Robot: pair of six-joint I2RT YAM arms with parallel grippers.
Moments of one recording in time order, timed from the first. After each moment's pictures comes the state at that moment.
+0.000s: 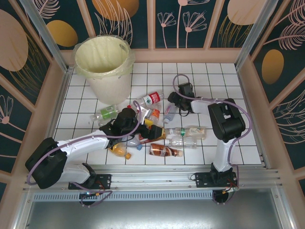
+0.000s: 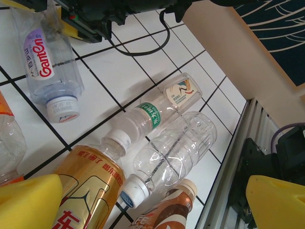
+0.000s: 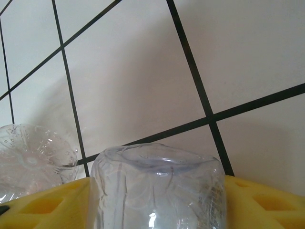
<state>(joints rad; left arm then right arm) -0.80 1.33 0.65 0.21 0.41 -0.50 0.39 1.93 1.09 0.02 -0.04 0.81</state>
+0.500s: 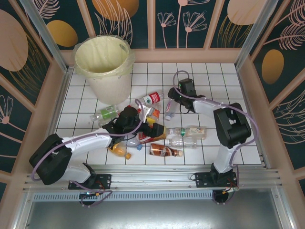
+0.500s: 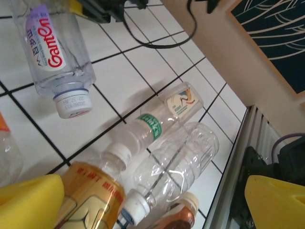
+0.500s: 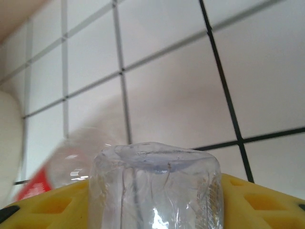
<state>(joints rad) -0.80 1.40 0.69 0.27 0.41 -0.52 0.40 1.79 1.08 0.02 -0.02 0.70</state>
